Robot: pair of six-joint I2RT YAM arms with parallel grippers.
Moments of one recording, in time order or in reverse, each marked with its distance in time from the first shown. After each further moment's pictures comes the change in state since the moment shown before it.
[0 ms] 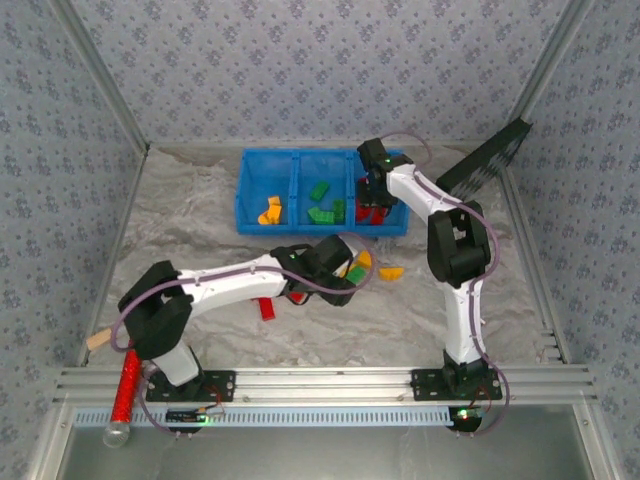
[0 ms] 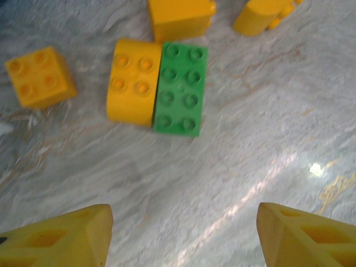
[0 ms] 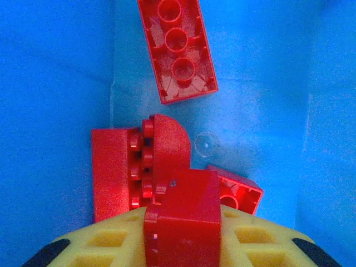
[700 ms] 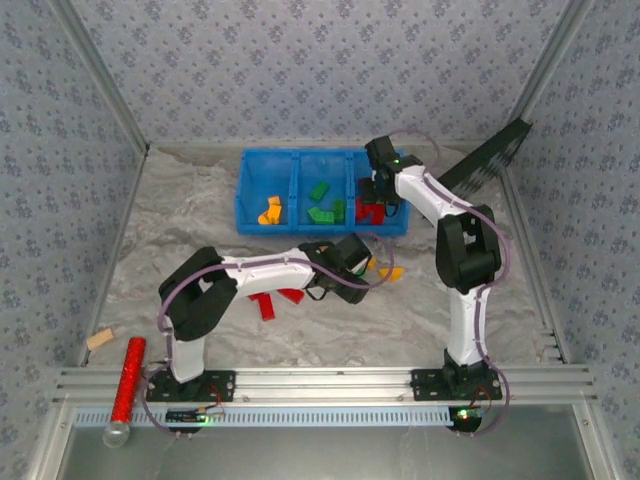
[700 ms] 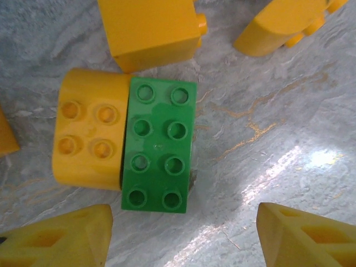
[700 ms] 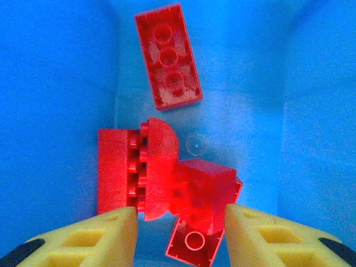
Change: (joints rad) left arm 0.000 0.232 0.135 0.024 0.019 0.017; right arm -0.019 -0.101 -0.076 0.054 -0.019 -0.009
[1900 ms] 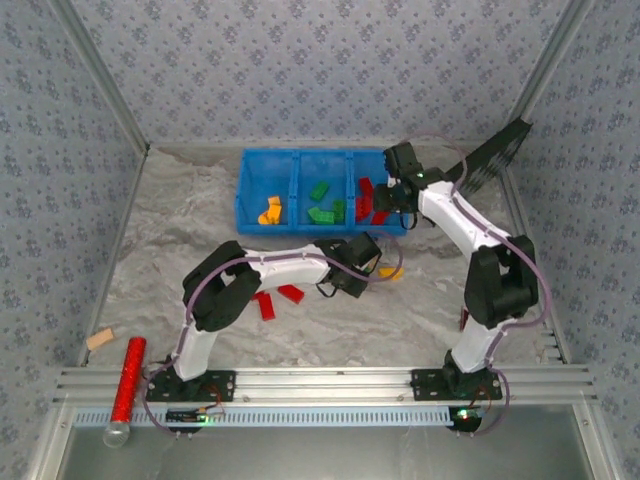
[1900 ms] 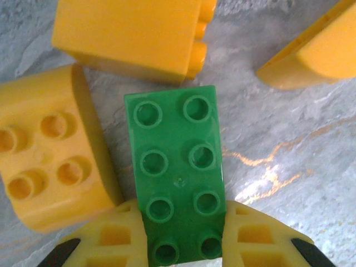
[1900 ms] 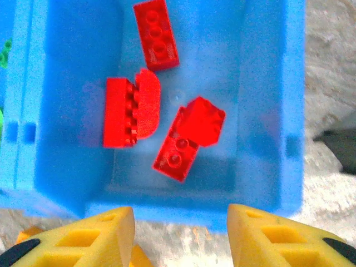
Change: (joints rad) left arm 0.013 0.127 0.109 -0.034 -0.005 -0.057; right arm -0.008 -0.339 -0.299 0.034 0.000 -0.006
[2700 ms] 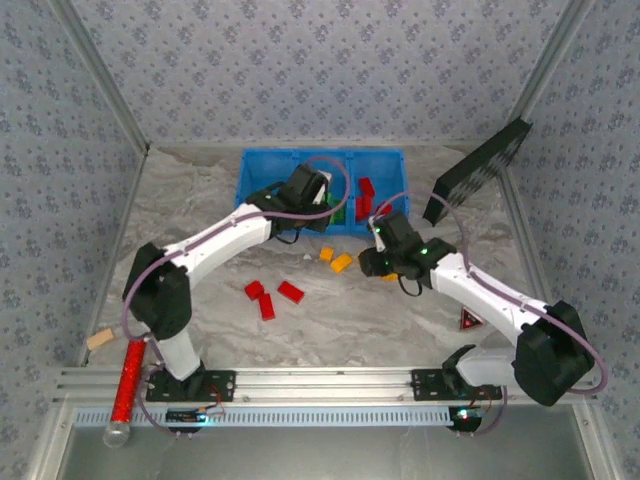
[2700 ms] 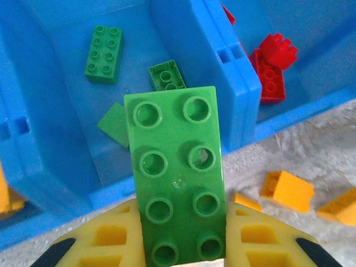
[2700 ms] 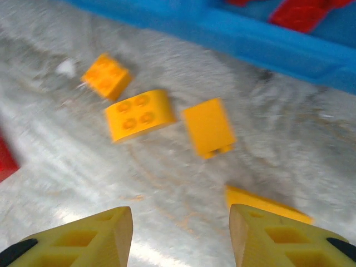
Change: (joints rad) left arm 0.291 -0.252 0.101 -0.057 -0.046 0.053; right arm 0.315 -0.446 -0.558 0.174 -0.029 -0.040
